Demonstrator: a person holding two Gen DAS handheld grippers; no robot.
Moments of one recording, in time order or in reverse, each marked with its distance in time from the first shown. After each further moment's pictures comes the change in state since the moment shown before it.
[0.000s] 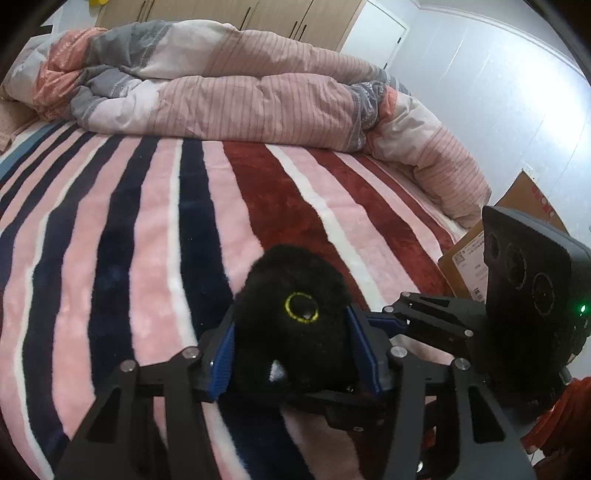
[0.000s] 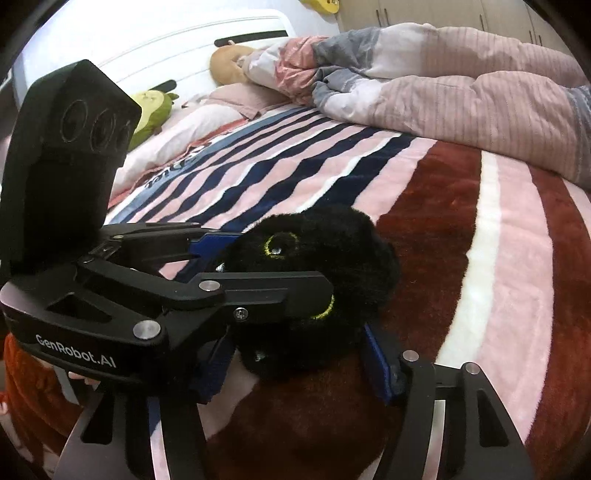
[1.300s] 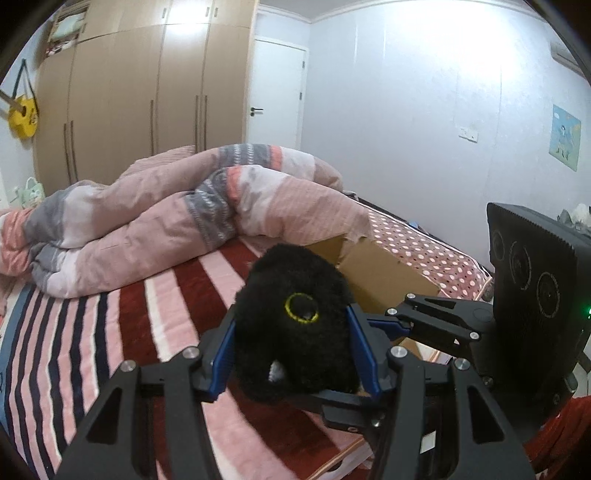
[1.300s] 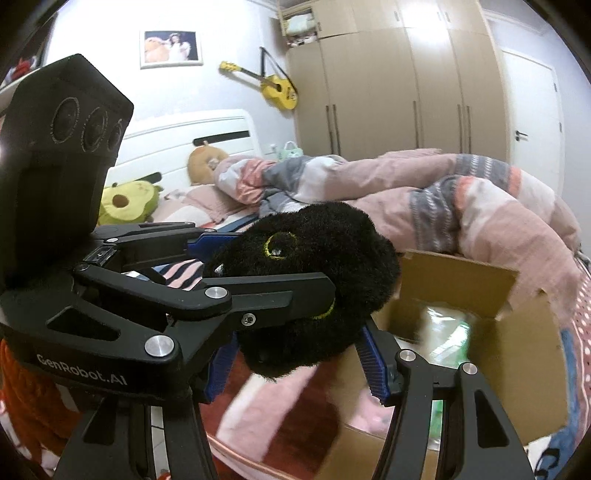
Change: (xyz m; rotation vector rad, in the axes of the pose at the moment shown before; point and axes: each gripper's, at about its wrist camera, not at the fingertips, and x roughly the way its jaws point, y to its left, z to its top) left arm -0.086 -0.302 0.040 0.364 -0.178 -0.004; right arm -0.303 -0.026 -0.049 0.019 -0.338 -0.202
